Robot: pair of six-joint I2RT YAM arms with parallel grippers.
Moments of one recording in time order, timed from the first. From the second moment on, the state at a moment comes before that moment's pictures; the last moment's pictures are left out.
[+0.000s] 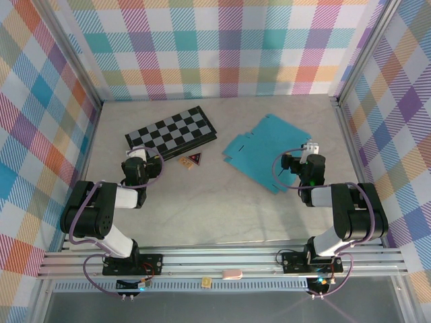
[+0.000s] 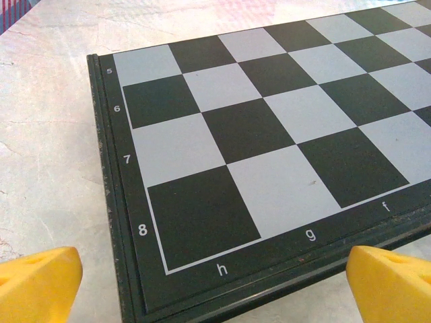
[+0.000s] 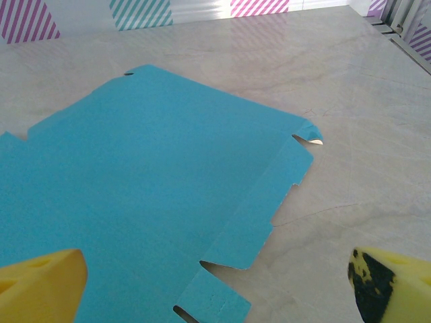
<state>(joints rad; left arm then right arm) -0.08 1.58 0.40 0.74 -0.20 -0.11 0.03 1.53 0.39 0.75 0.05 0.08</state>
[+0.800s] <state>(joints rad) -0.27 1.34 1.25 -0.31 -0.28 -0.90 0.08 1.41 1.44 -0.50 0.21 0.68</state>
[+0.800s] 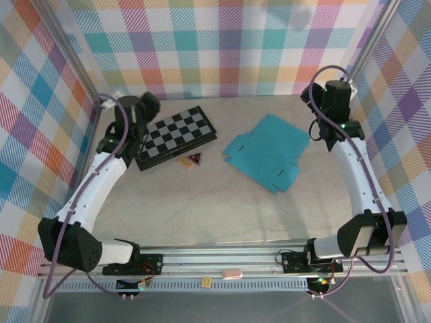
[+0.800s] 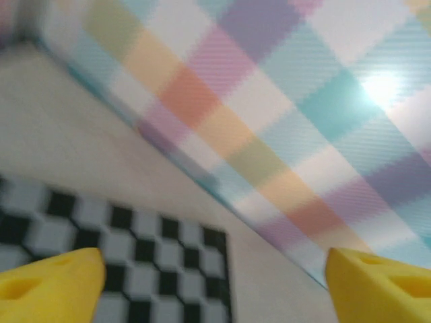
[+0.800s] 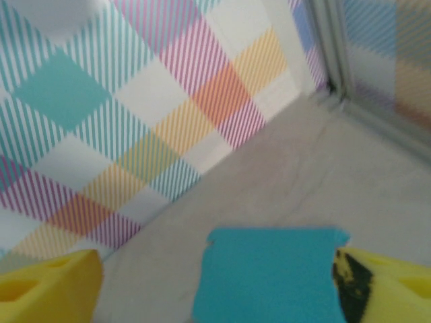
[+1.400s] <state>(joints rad) -0.71 1.95 1.15 0.00 0.15 -1.36 0.06 1.70 1.33 -0.74 -0.36 0.75</state>
